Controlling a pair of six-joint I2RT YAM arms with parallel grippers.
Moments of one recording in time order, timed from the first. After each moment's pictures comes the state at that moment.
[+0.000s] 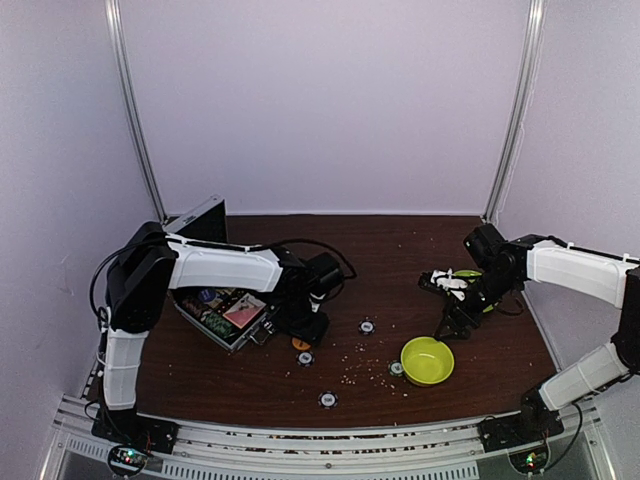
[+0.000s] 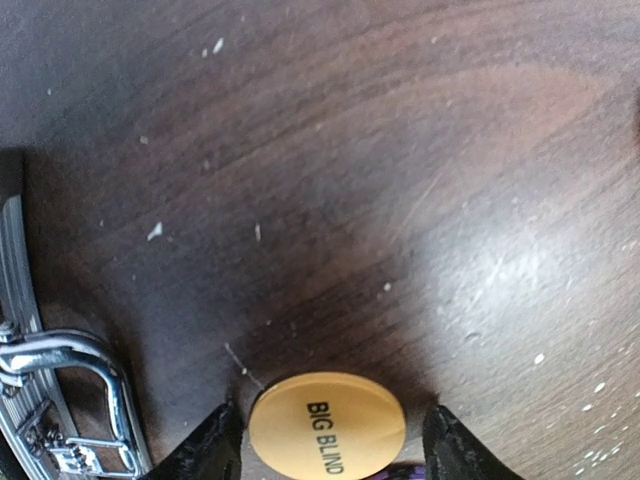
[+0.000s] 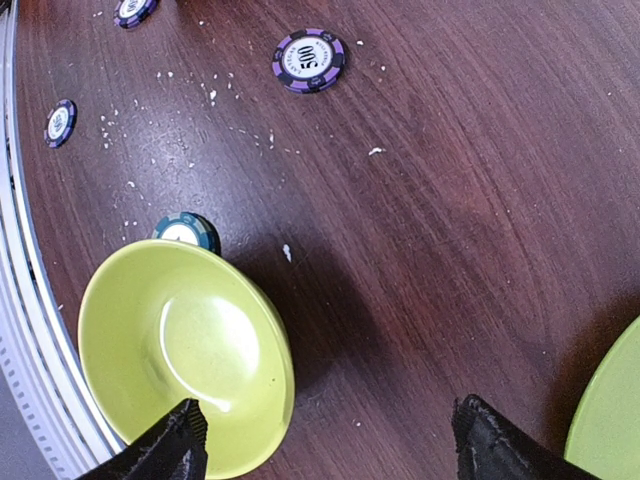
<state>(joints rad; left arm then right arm) -0.98 2.14 1.58 -0.84 -0.07 -0.50 0.35 1.37 0.90 -0.80 -0.40 -0.63</state>
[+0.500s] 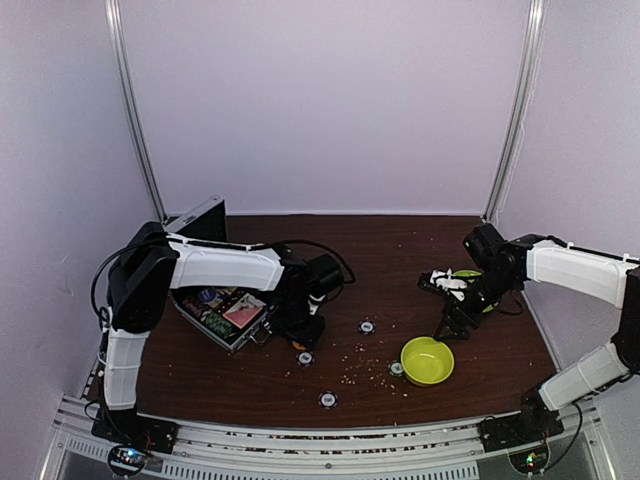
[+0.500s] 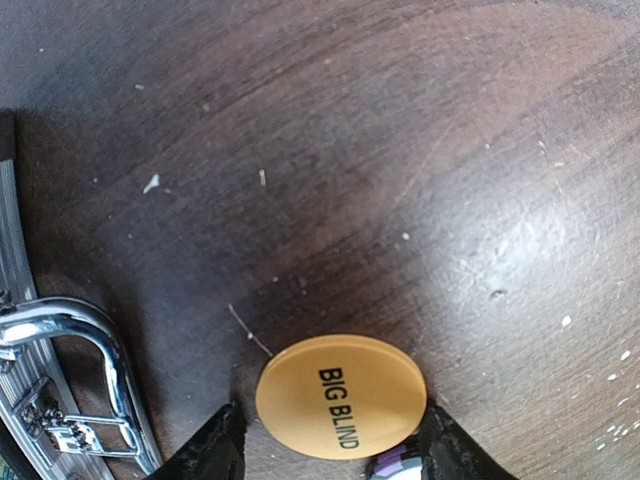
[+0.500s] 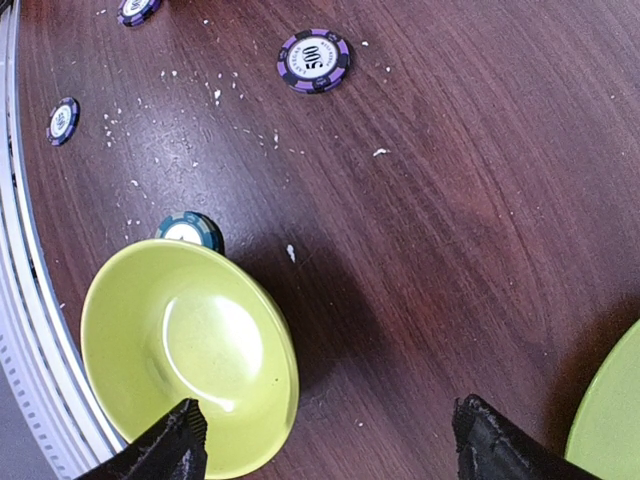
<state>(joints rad) -0.98 2.15 1.60 -0.92 -0.07 -0.47 0.36 1.37 0.90 -0.80 -0.40 -0.63</state>
